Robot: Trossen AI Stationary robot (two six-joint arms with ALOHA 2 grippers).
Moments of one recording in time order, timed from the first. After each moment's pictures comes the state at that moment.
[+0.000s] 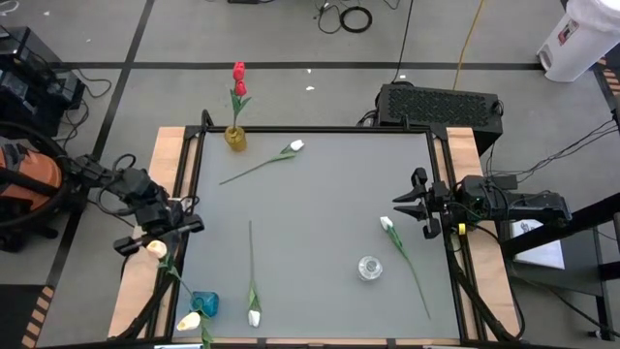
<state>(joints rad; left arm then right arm) -0.40 0.44 0.55 0.07 0.78 -0.22 -0.01 0.16 0.19 0.02 -0.11 0.09</state>
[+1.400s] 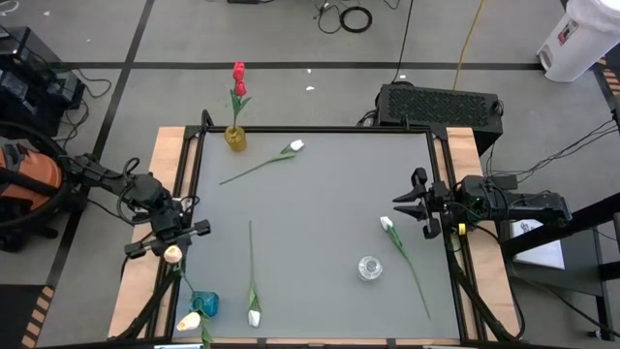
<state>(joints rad) -0.40 0.48 0.55 -0.06 0.76 -0.23 -0.01 0.16 0.19 0.02 -0.11 0.09</state>
